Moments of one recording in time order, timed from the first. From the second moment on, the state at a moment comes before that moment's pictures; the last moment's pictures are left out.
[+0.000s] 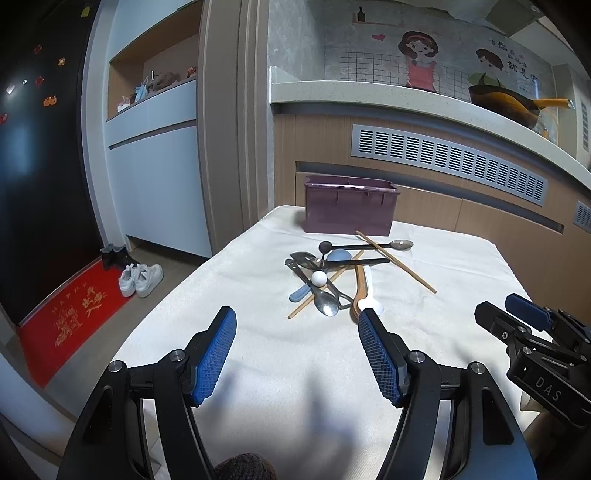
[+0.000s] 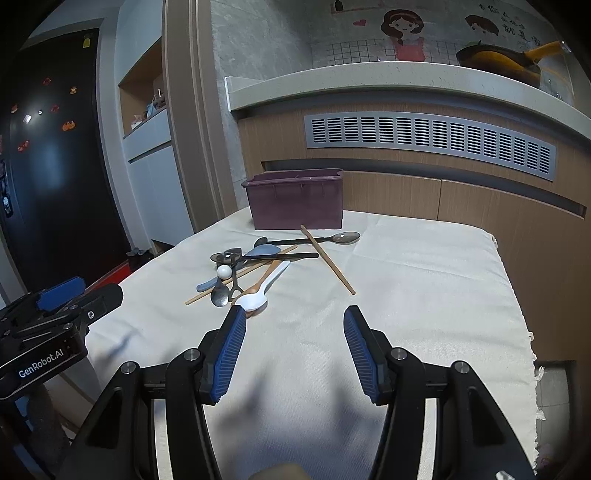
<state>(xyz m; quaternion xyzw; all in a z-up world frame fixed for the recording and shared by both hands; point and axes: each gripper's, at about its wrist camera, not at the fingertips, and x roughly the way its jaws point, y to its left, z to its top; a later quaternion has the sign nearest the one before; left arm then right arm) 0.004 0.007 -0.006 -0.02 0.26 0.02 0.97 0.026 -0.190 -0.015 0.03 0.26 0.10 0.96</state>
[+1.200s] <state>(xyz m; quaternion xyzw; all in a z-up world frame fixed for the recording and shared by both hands) 0.009 0.008 -0.007 -0.02 0.26 0.02 0.96 0.029 -0.191 -0.015 0.03 0.26 0.10 0.96</state>
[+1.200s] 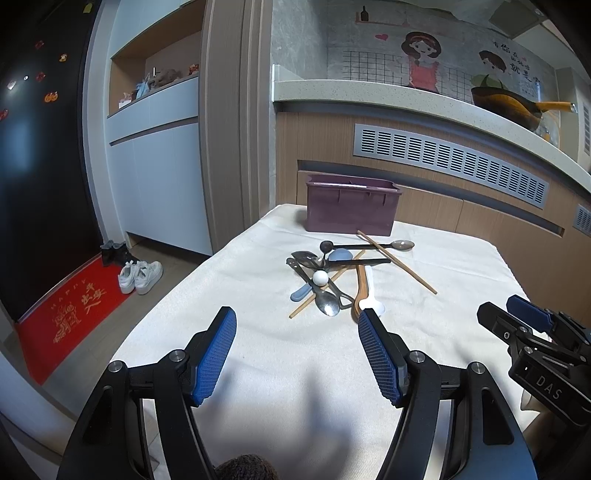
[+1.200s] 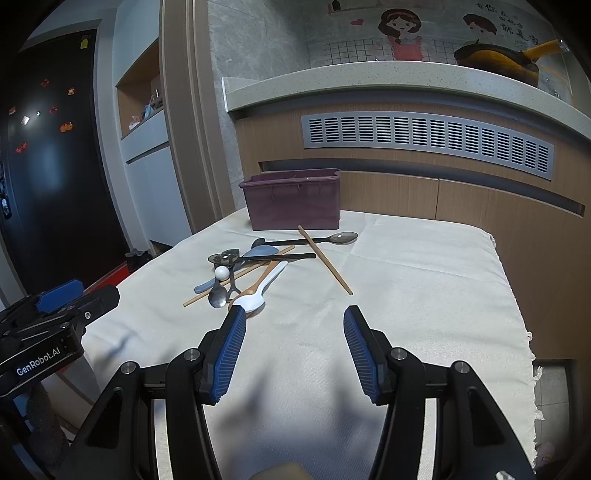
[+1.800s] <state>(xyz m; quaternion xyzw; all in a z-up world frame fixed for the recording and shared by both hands) 0.012 0.011 -0.007 -0.03 0.27 0.02 0.96 0.029 -0.192 -0.017 0.03 0.26 0.10 0.96</state>
